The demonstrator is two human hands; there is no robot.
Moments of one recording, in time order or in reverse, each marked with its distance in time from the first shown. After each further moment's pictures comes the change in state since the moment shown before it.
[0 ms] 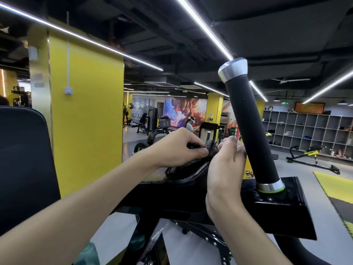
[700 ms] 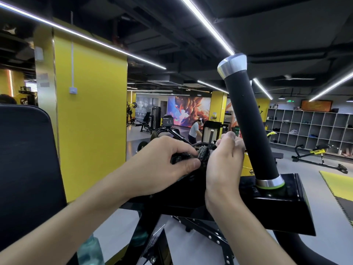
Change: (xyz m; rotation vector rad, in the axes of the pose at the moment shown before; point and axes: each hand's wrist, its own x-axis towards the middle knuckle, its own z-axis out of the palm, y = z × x) left_hand -0.074 0.039 -0.007 0.061 0.147 0.048; right_hand -0.001 -0.004 0.002 -0.029 -0.031 0.018
